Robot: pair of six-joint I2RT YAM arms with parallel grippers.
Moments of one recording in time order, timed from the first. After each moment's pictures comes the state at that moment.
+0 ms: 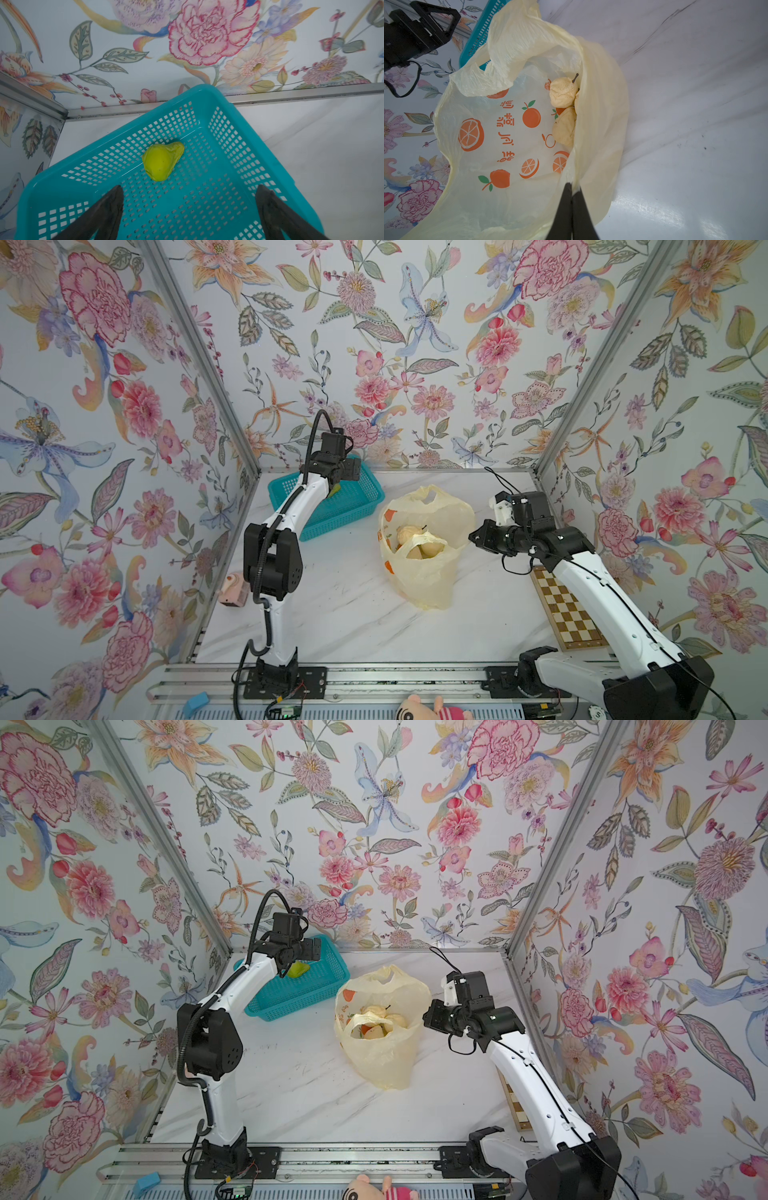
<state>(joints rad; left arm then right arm) -0.23 2.07 1.89 -0.49 -0.18 -0.10 0.29 1.17 1.13 -0.81 -0.33 0.53</state>
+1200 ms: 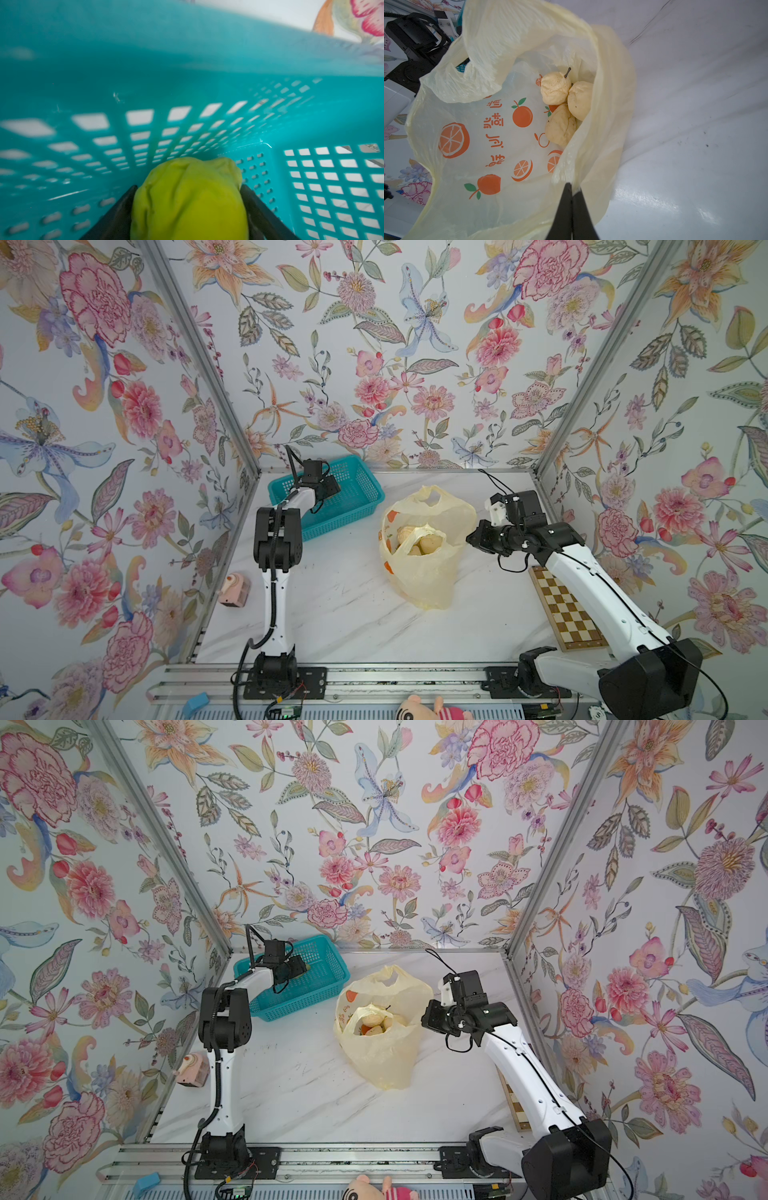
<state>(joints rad) -0.06 2.42 1.87 -0.20 0.05 -0.48 0.29 1.23 1.13 -0.80 -0.33 0.53</state>
